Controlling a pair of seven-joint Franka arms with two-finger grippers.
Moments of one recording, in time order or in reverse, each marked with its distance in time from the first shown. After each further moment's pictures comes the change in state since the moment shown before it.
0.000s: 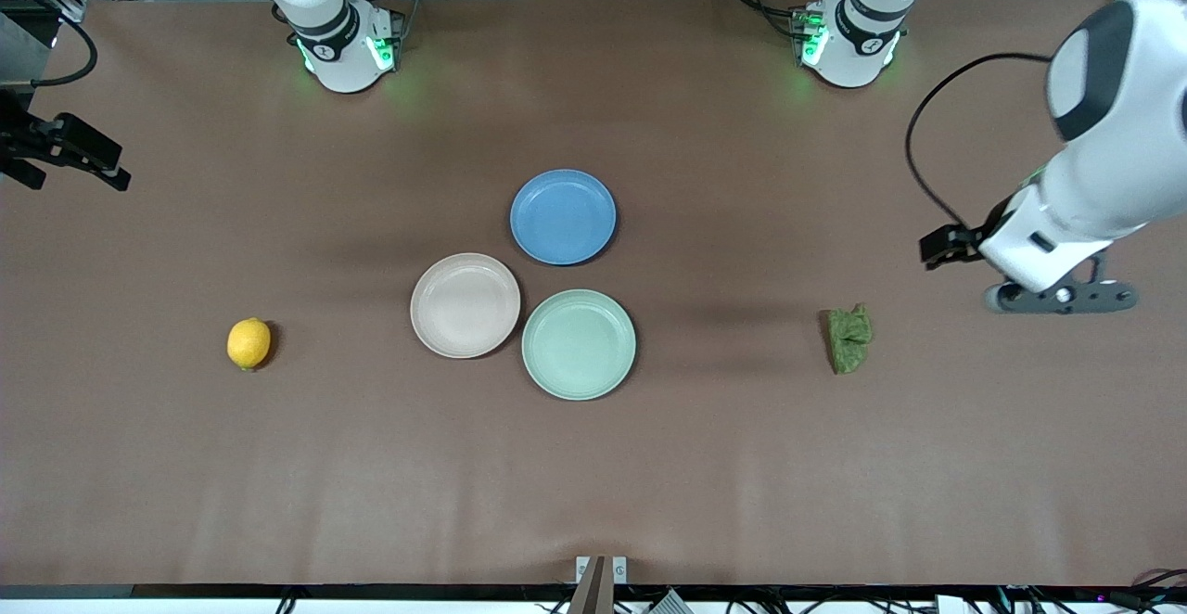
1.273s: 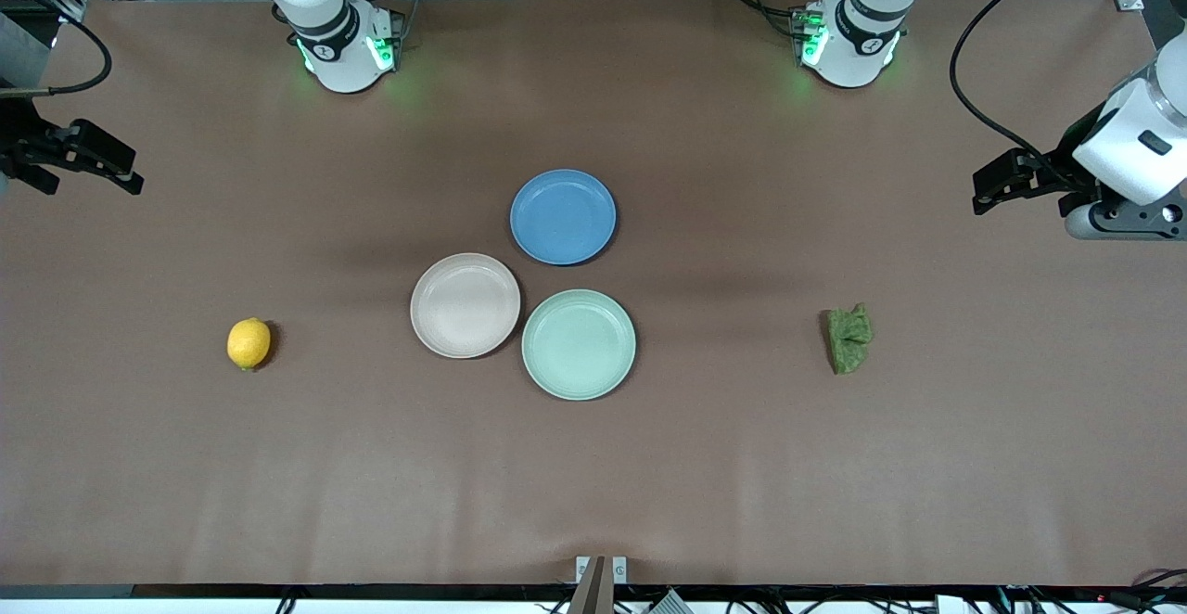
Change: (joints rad) left arm 0.033 -0.102 -0.004 0.073 -0.060 -0.120 0.042; right arm 0.019 0.010 -0.003 0.000 -0.002 -0.002 0.000
